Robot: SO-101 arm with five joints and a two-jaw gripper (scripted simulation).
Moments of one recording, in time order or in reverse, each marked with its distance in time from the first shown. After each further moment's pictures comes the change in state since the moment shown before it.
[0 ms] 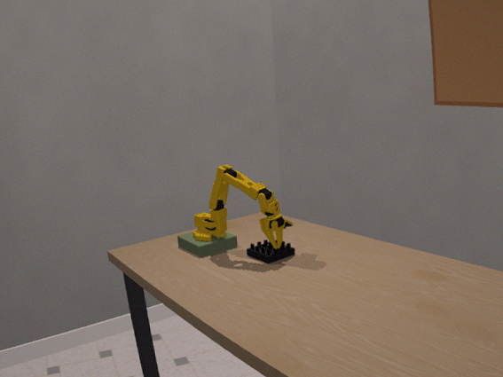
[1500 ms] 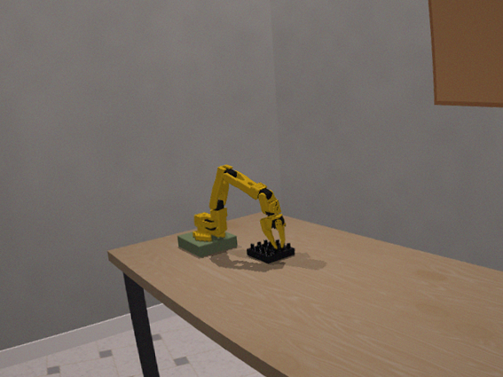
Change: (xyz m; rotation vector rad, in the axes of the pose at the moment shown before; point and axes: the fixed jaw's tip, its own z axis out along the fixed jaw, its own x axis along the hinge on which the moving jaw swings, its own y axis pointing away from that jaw) arm -0.002 0.000 0.000 -0.001 -0.011 -0.370
